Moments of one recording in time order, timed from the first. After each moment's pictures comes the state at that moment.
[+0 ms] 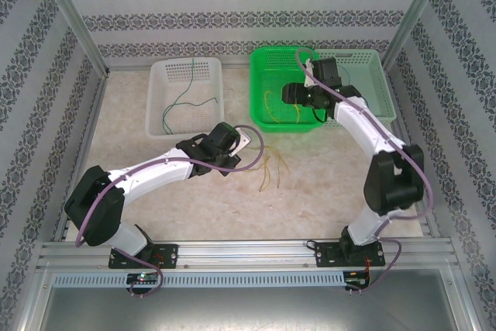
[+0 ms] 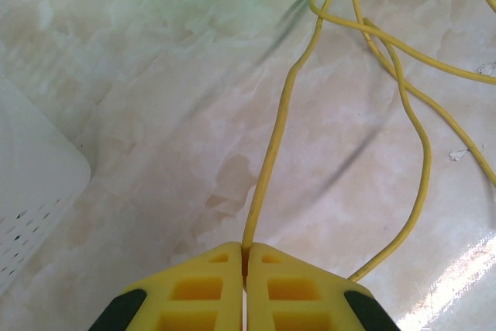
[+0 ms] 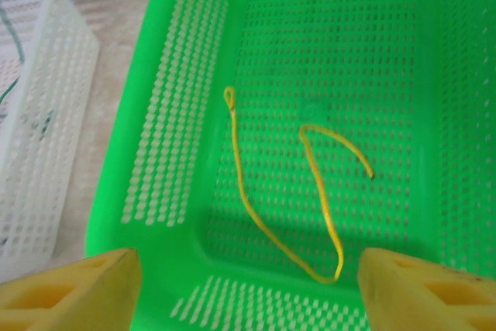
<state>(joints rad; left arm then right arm) -0.73 1.52 1.01 -0.45 -0.15 0.11 0.24 1.64 1.37 -0.50 -0.17 0.28</state>
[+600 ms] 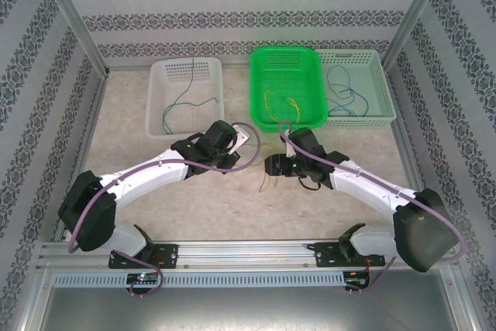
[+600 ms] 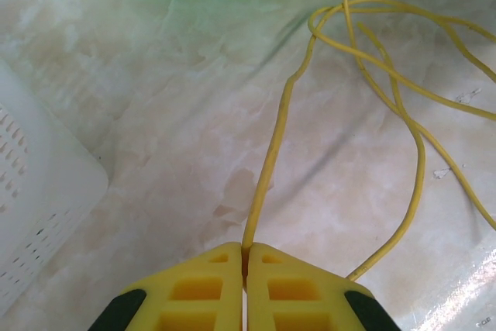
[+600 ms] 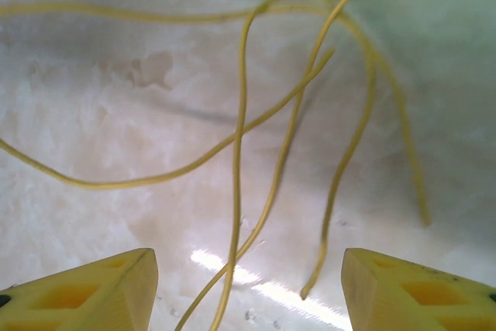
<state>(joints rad) -0.73 1.46 1.01 -0.44 -0.15 0.10 0.59 1.28 0.69 -0.32 -0.21 0.54</state>
